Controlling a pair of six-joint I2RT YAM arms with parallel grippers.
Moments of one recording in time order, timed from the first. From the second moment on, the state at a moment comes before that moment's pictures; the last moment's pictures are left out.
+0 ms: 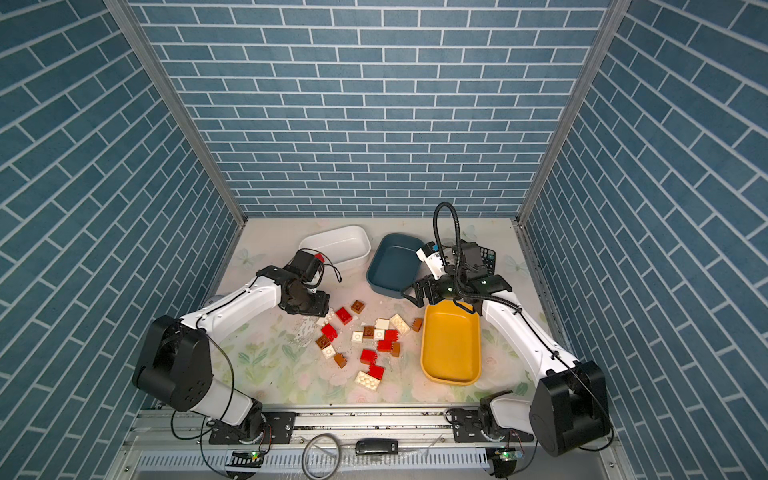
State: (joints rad) left arm -0.42 1.57 1.06 -0.80 0.03 -0.28; right arm 0.37 1.28 0.99 -0.51 -0.66 0.01
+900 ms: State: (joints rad) left arm -0.45 1.73 1.10 -0.73 0.03 -0.24; right arm 0.37 1.28 0.97 -0.56 -0.64 -0.01
